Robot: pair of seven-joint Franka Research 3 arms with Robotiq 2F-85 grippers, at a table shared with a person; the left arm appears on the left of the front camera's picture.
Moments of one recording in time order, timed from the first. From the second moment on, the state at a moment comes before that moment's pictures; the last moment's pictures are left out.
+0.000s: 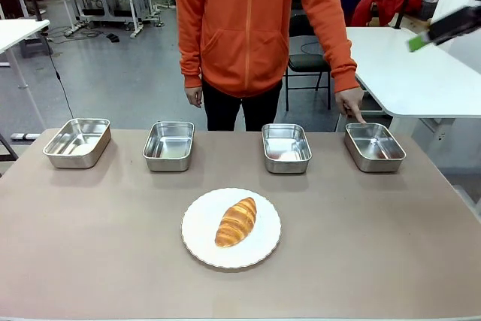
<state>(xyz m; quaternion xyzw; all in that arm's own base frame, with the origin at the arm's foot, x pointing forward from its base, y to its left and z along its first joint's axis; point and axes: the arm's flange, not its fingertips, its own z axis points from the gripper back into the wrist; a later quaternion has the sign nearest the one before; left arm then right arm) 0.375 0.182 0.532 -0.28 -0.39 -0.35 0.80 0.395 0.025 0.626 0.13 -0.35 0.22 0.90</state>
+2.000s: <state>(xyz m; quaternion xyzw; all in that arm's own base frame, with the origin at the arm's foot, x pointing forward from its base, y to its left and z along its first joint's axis) 0.375 0.182 0.533 -0.28 -0.39 -0.35 0.80 0.356 0.371 0.446 0.08 -0.07 -0.13 0.99</state>
